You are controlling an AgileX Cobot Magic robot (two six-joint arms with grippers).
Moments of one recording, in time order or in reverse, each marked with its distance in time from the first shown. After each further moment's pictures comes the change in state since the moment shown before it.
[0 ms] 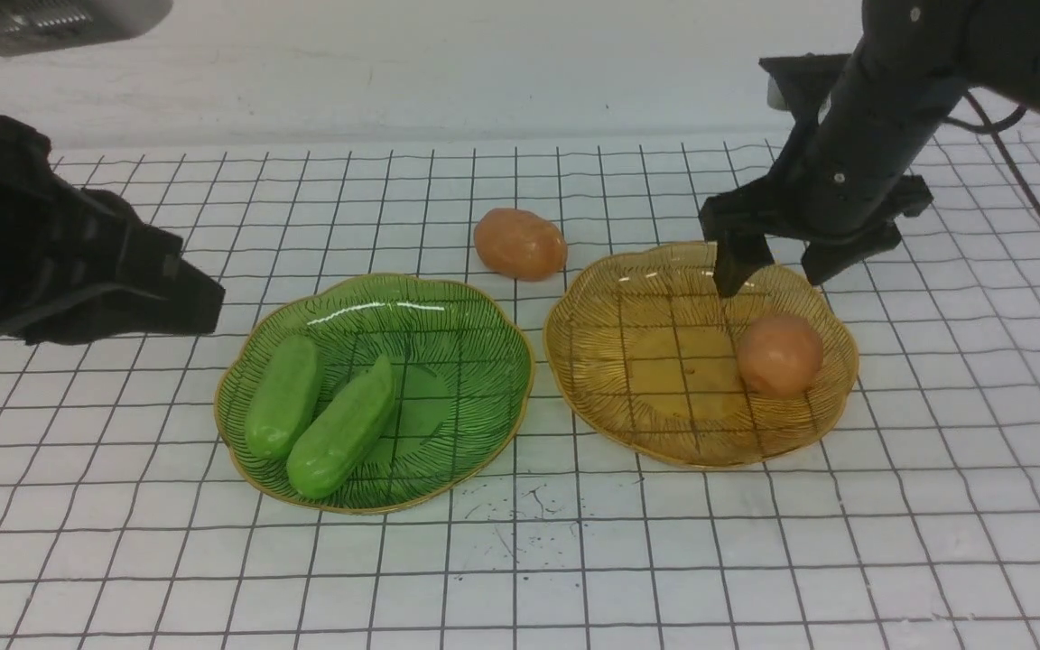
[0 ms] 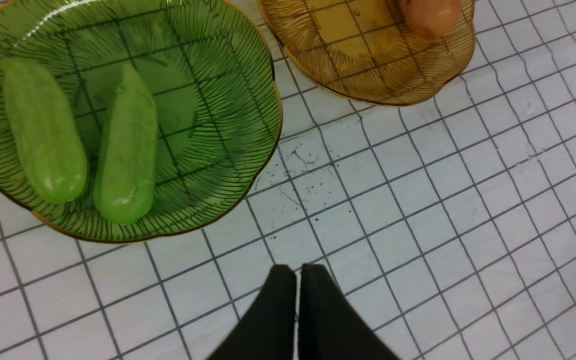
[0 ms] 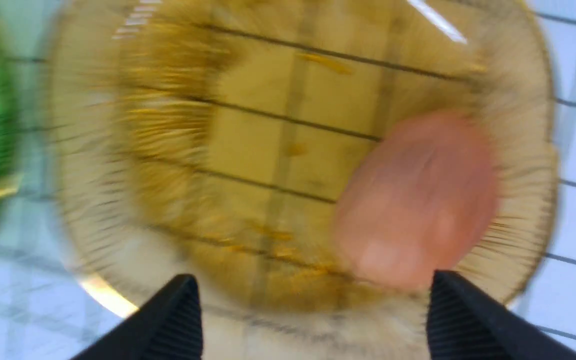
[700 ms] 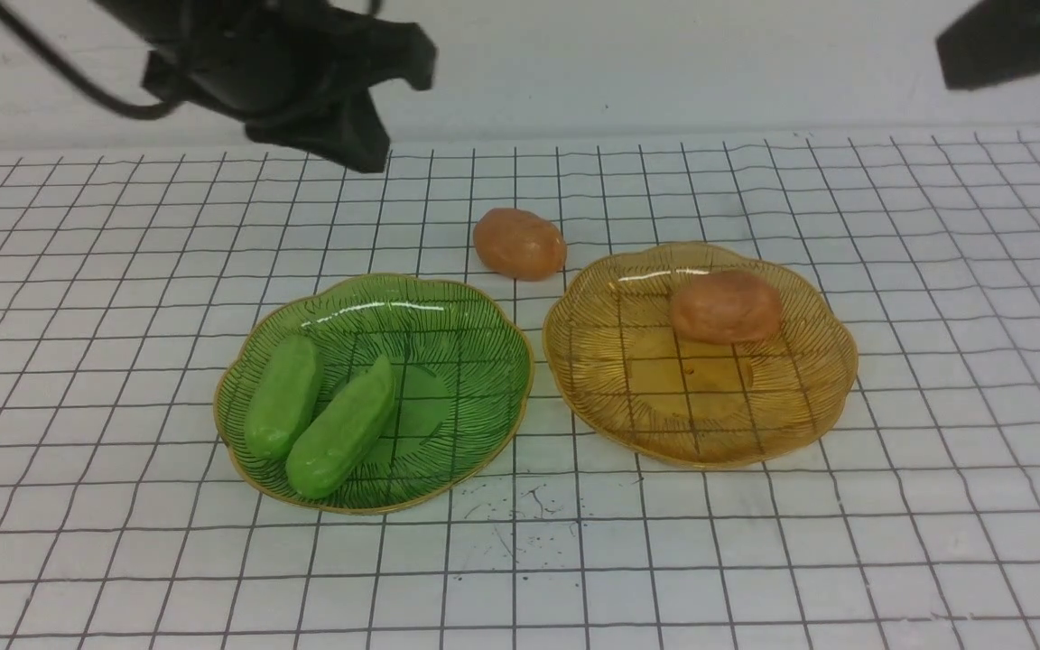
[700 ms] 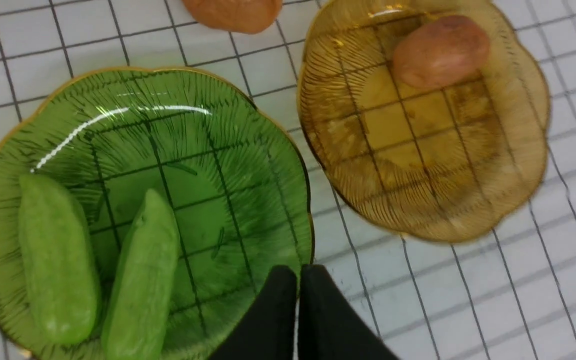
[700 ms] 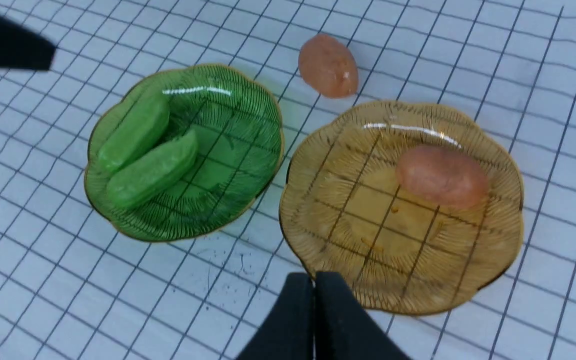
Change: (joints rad) right arm 0.000 -0.730 0.244 0.130 0.033 -0.129; left arm -0.242 0.604 -0.639 0.316 0.029 -0.400
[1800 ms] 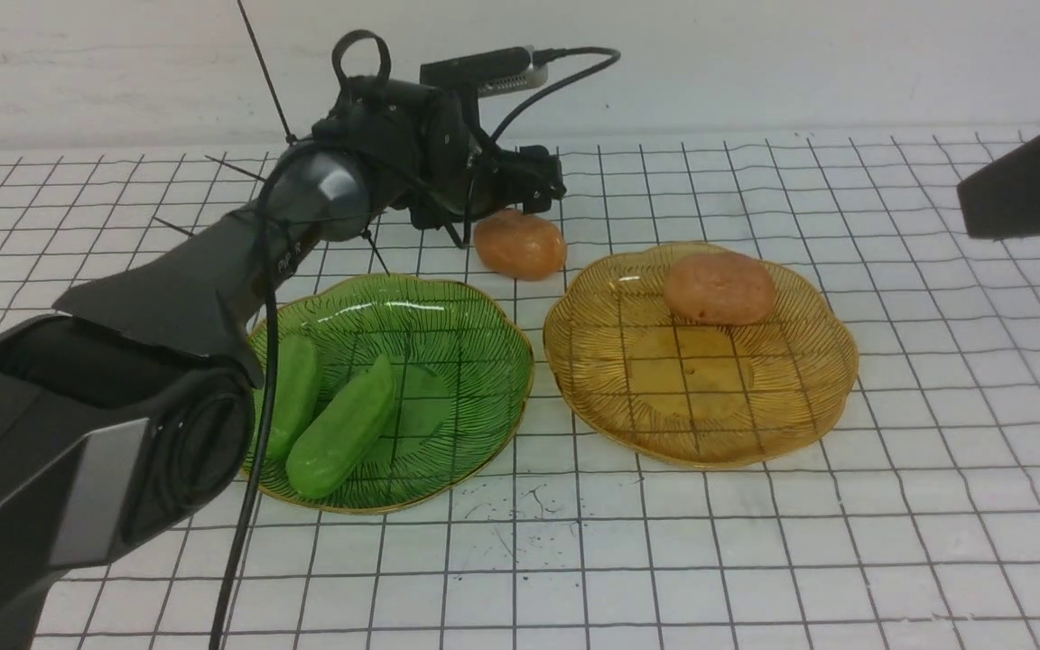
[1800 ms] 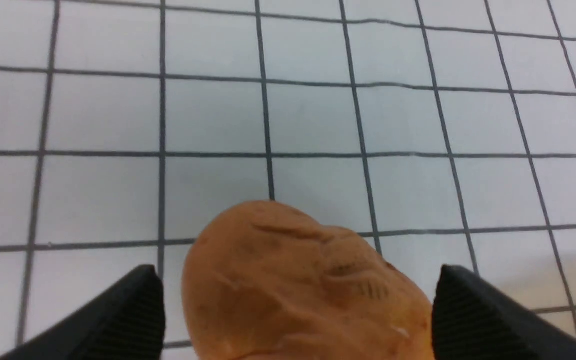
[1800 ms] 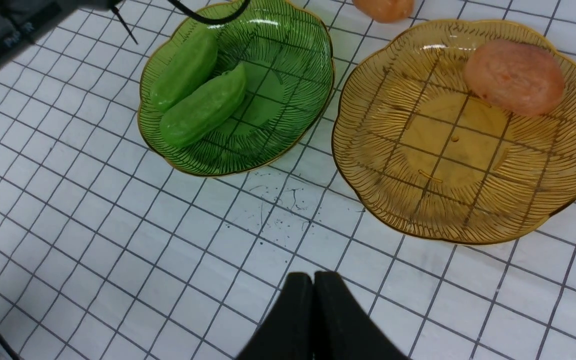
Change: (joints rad) right arm 0.000 -0.107 0.155 0.097 0.003 0.000; left arm -0.009 0.748 -0.399 0.149 -0.569 -0.229
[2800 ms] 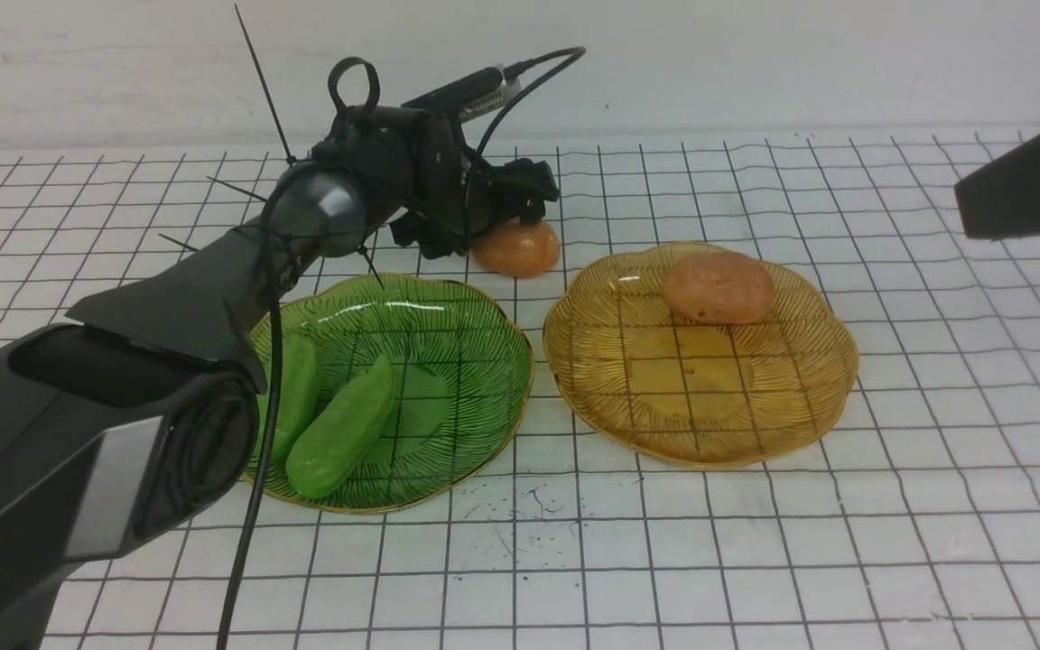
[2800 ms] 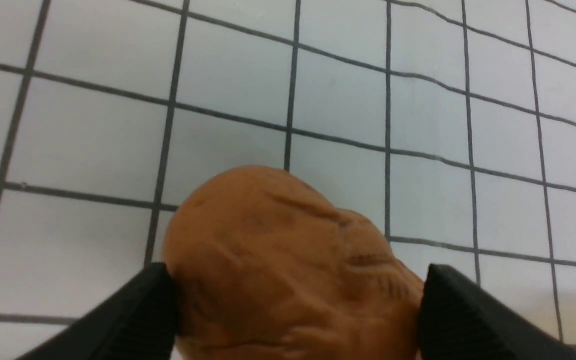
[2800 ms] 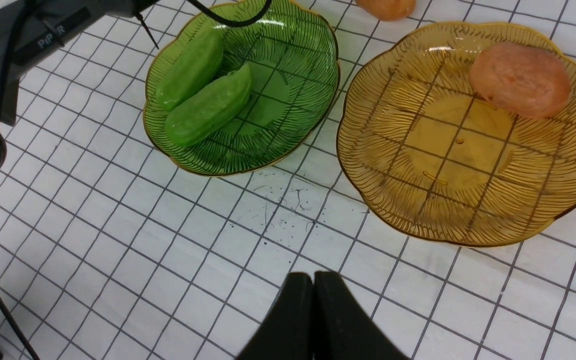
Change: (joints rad) right arm 0.000 -0.003 0.000 0.010 0.000 -0.011; left arm 0.022 0.042 -0.010 -0.090 -0.003 -0.120
